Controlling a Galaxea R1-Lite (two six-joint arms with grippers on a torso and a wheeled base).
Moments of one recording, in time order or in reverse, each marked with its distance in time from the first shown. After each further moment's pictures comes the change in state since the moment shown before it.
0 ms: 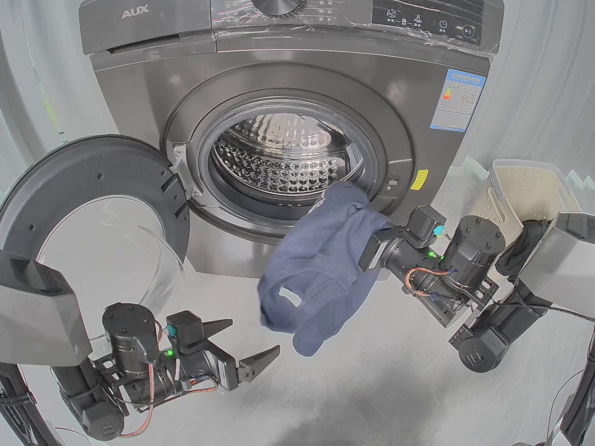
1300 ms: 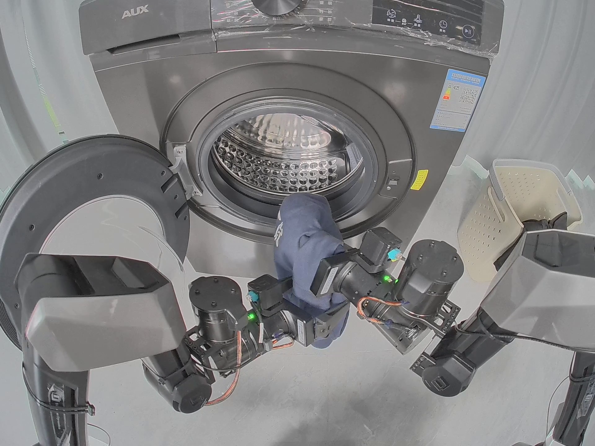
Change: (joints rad) left arm -0.093 0.281 -0.504 0.000 -0.004 0.031; right arm 0.152 0.092 -0.085 0.012 -0.084 0.024
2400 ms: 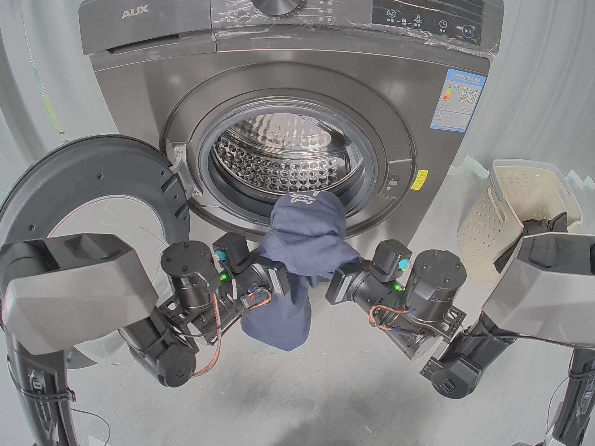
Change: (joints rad) left arm 0.099 -0.063 -0.076 0.003 0.137 -0.056; right arm -0.033 0.008 0.076 -0.003 -0.043 0.045
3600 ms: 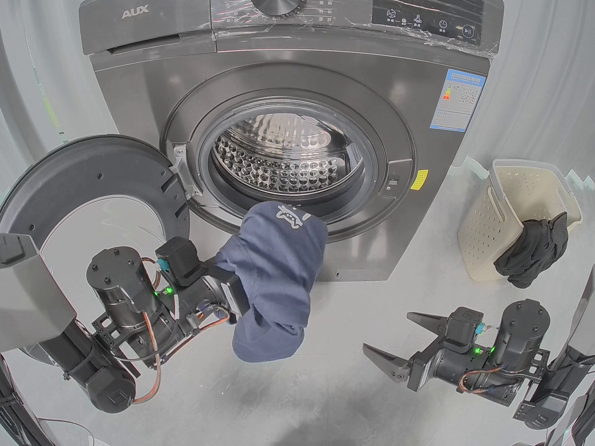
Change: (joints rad) left arm -0.003 -0.301 0.315 -0.005 -0.010 -0.004; right arm -0.011 -0.294 0.613 -0.012 0.172 -0.101
